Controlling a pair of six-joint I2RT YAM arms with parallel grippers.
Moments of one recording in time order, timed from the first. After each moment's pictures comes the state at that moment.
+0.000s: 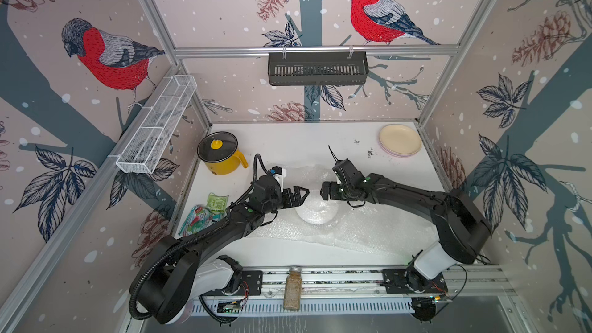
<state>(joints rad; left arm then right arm) -0.52 1.21 0.47 0.16 0.34 -0.74 0.75 1.57 0.94 -0.38 -0.06 0.66</state>
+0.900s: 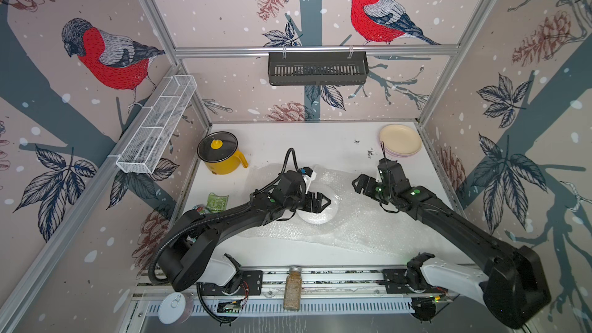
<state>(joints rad) -0.74 1.44 0.71 0.05 0.45 -0.58 0.45 1.15 0.74 -0.41 -0.08 0.72</state>
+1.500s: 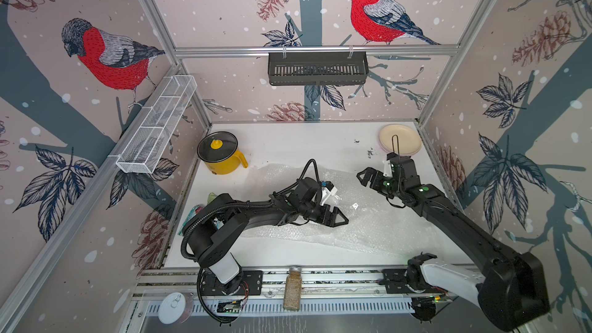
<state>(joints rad) -0.89 1.65 0.78 0.19 0.72 -0.66 0.32 1.12 0.75 -0.37 -0.22 0.66</state>
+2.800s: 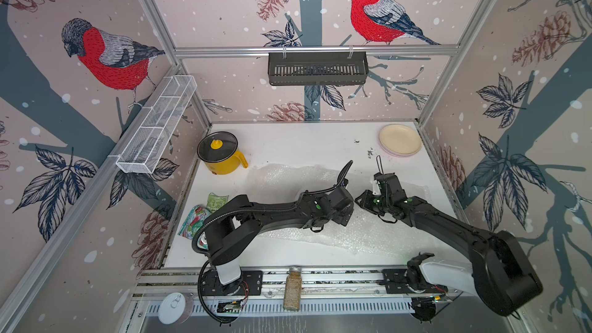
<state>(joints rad) -1.12 1.79 1.11 -0.27 -0.32 -0.44 0.41 1.23 0.51 -0.19 -0.28 0.74</state>
